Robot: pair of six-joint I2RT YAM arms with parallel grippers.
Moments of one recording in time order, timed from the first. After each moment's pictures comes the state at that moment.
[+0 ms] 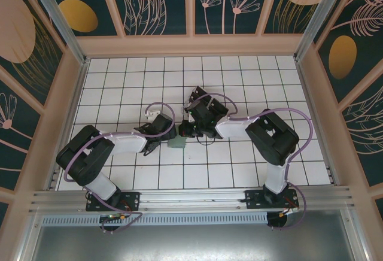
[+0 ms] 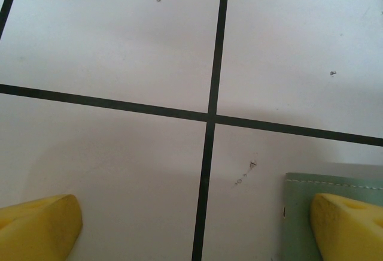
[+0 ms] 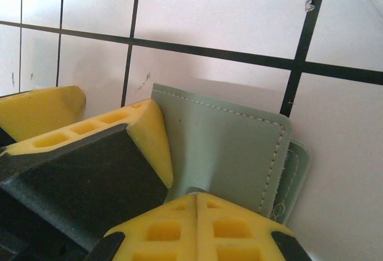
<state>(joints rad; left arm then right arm) -0.69 1.63 0.64 -0.01 -0.39 -0.76 0.82 1.87 0.98 0.05 -0.31 0.75</state>
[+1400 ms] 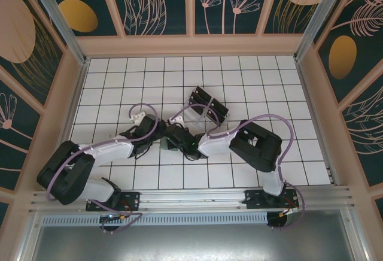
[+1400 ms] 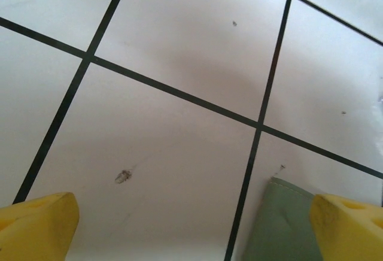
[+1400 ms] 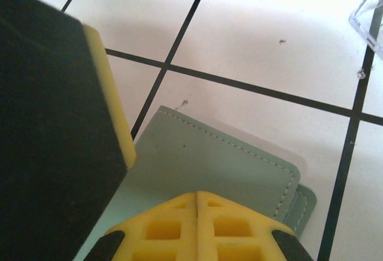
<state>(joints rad) -0.61 1.39 0.53 -0.07 -0.34 -0.95 1.13 1.98 1.01 0.17 0.37 0.60</state>
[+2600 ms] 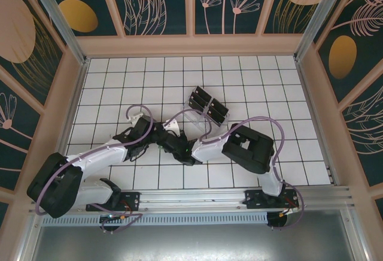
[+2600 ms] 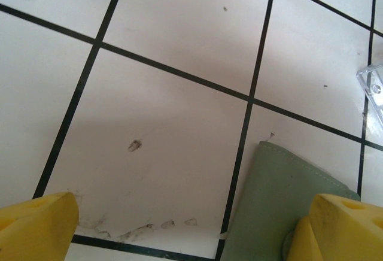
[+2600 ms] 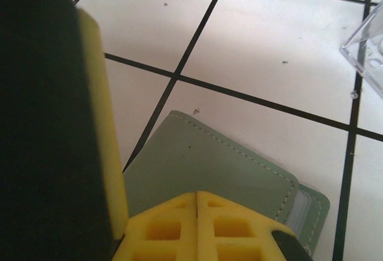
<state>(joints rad) -0.61 1.27 0.52 -0.16 -0.28 -0.90 1.19 2.04 1.04 0.18 0.54 0.55</state>
